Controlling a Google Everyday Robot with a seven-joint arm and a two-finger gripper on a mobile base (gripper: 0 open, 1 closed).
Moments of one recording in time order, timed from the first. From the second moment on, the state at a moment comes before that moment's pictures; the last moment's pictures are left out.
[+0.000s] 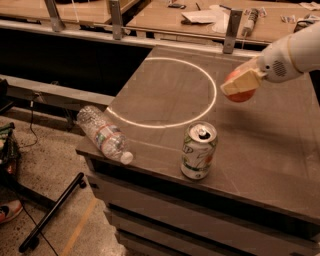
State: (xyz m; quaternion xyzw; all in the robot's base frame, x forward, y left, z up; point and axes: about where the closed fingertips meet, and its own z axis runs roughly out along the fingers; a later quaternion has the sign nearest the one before) arm 0.611 -0.197 0.924 -0.41 0.82 0.14 0.38
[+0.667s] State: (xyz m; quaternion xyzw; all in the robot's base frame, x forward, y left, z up) arm 0.565 -0.213 0.908 -0.41 0.82 0.16 0.37
